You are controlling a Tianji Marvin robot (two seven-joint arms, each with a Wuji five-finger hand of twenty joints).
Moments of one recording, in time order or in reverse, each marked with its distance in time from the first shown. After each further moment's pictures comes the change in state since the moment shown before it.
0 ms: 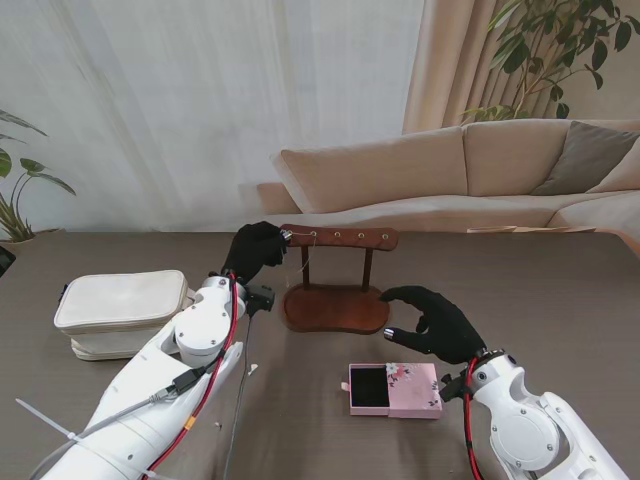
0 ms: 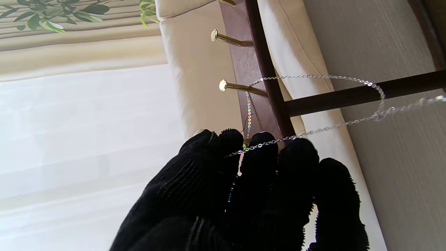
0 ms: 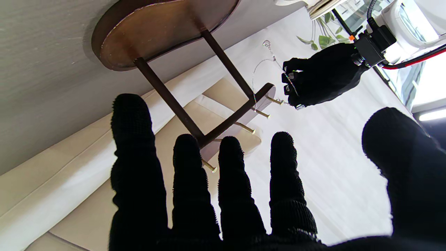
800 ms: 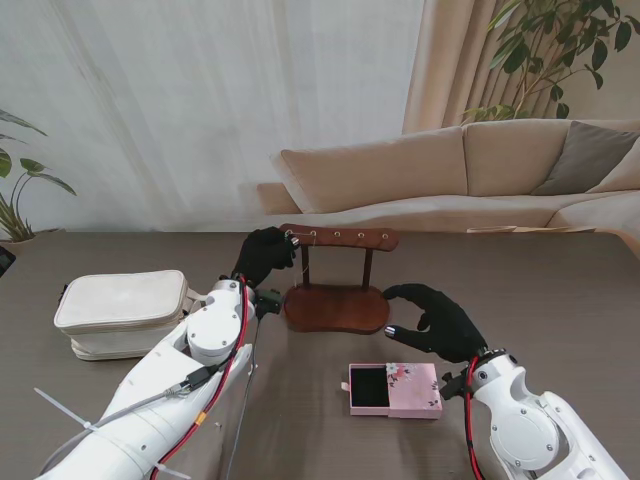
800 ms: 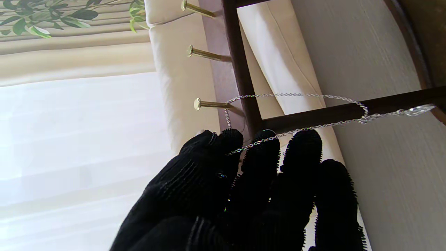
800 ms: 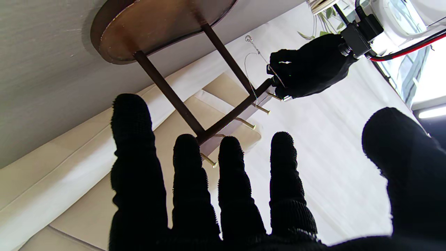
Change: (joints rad) left arm -0.051 -0.027 0.053 0.111 -0.023 -0.047 0.010; right arm 0.002 -0.003 0.002 0.005 -0.008 -0.006 -0.020; left_hand 0.000 0.001 0.000 0.013 0.002 -0.007 -0.030 -0.009 0.023 0.001 -0.115 -0.028 -0.019 0.019 -0.307 -0.226 -0.058 -0.031 -0.091 -0.085; right_hand 0.000 0.000 0.000 0.000 0.000 0.000 0.000 0.000 0.000 0.000 0.000 0.001 0.000 0.000 0.000 0.000 0.000 0.000 0.000 0.000
